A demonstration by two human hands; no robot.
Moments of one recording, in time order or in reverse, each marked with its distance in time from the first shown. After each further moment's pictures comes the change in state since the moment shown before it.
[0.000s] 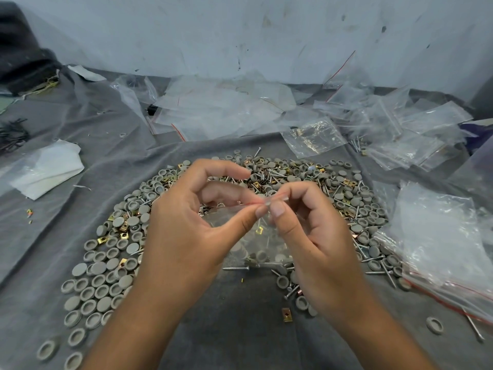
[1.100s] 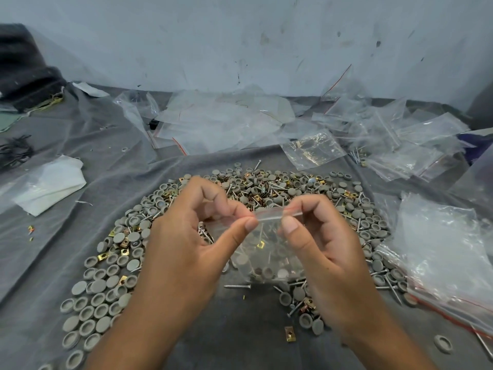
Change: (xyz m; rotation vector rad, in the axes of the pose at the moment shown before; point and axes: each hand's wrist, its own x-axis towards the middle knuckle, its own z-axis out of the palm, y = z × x) left_hand 0.001 -0.011 -0.006 0.018 -0.031 0.032; right_hand 0.000 0.002 -0.009 0.027 0.010 0.023
